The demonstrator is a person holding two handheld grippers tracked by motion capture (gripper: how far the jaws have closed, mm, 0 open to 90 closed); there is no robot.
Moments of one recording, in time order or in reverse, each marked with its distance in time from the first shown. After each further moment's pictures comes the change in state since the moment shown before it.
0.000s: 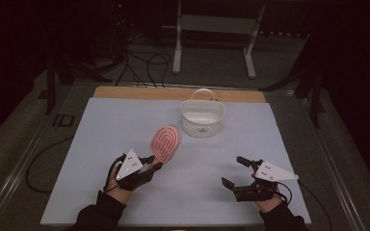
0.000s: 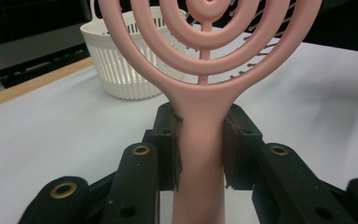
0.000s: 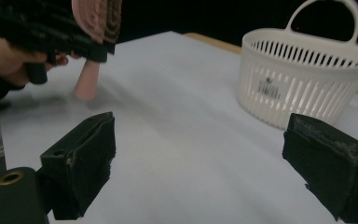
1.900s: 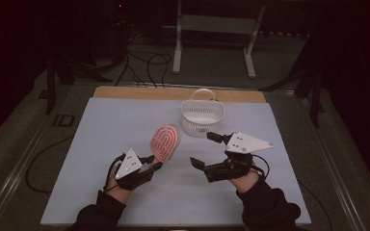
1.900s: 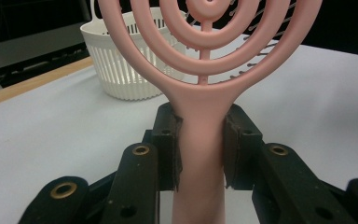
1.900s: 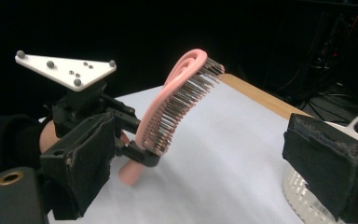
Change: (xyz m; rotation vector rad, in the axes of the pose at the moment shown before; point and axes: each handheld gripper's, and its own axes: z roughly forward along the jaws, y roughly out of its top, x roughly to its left) left arm 0.001 0.000 0.001 -0.002 -0.009 -0.010; right arm 0.039 0.114 0.051 -0.021 0.121 -0.052
